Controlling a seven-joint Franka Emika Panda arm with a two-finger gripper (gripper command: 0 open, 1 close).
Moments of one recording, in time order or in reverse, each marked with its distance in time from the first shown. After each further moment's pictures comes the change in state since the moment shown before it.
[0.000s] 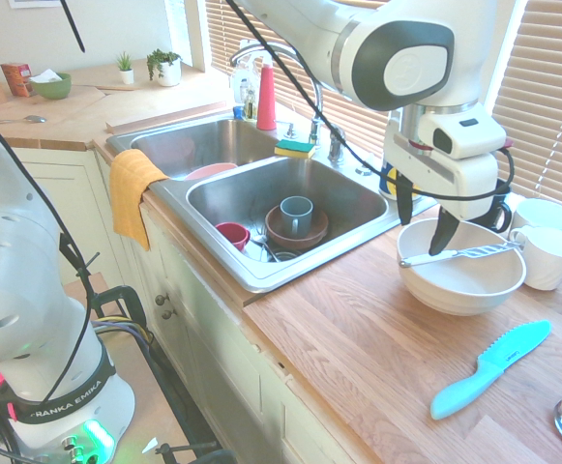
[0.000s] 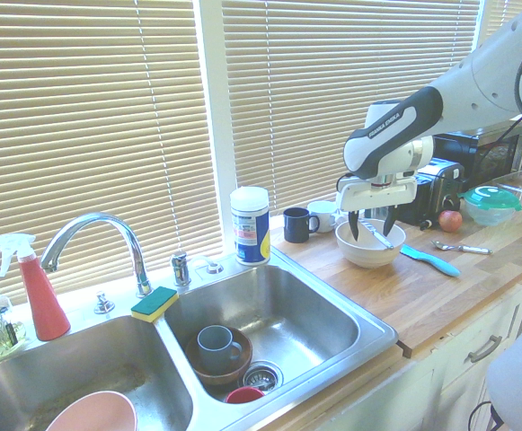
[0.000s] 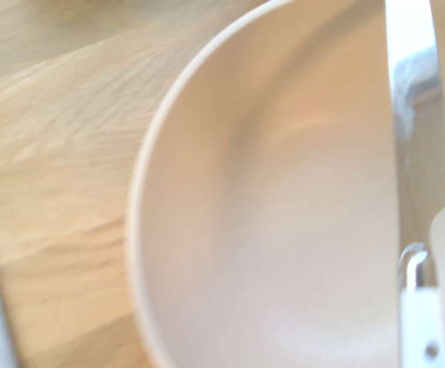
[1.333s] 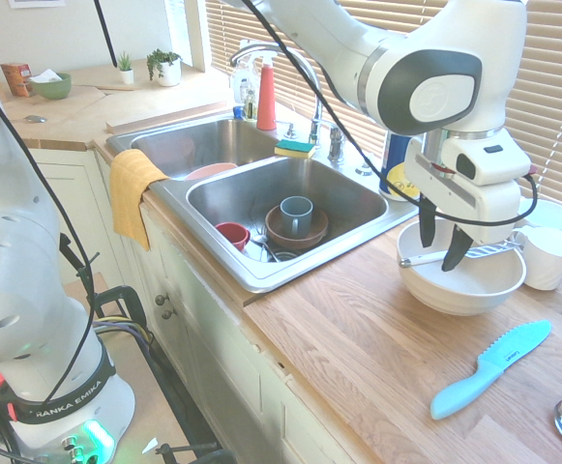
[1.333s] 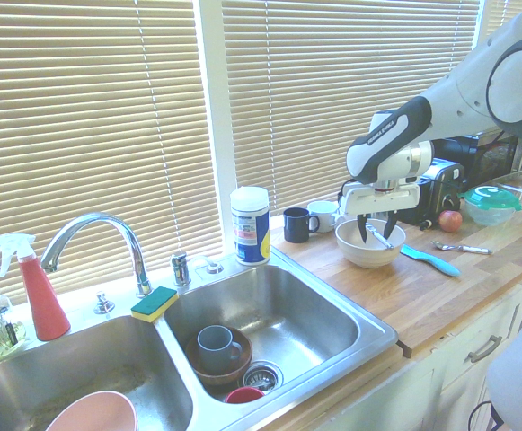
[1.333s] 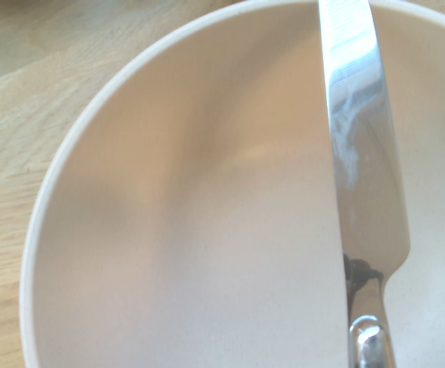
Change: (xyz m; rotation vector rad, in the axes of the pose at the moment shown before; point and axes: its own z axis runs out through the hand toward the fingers) arm 0.024 0.002 0.024 -0.009 -0.011 0.035
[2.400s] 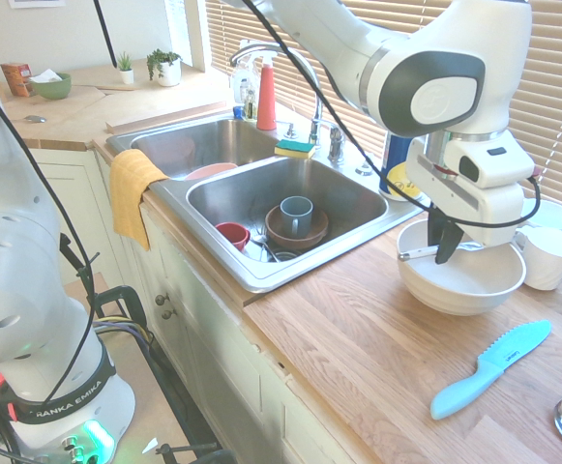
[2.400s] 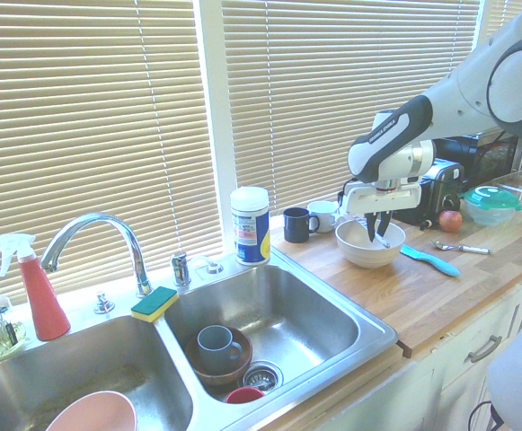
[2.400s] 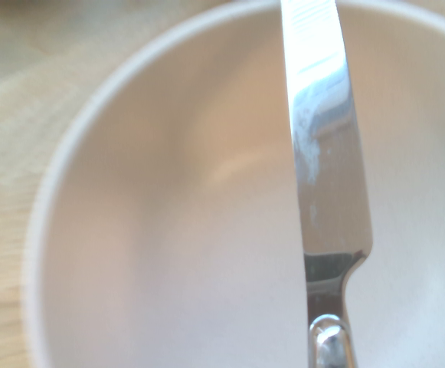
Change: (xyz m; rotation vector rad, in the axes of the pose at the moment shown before) arm -0.002 -0.001 -0.020 0.038 0.010 -0.022
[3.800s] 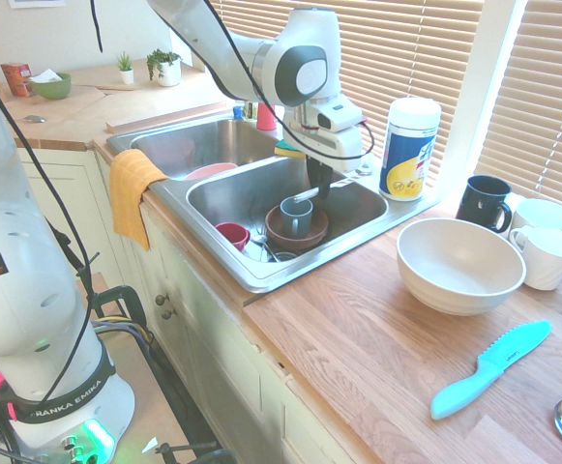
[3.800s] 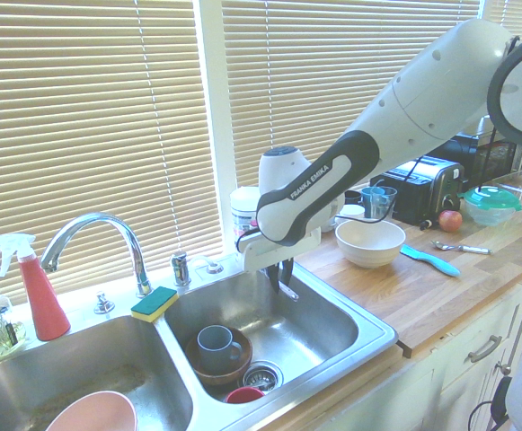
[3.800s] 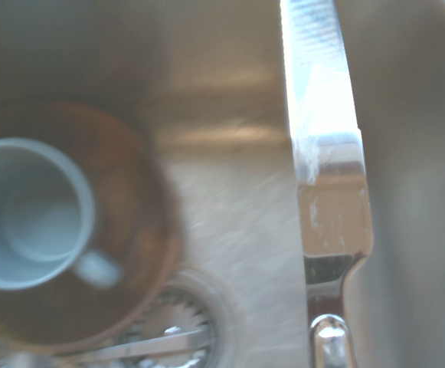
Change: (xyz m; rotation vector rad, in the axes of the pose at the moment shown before) arm -0.289 -0.119 0.051 0.001 -0.028 -0.356
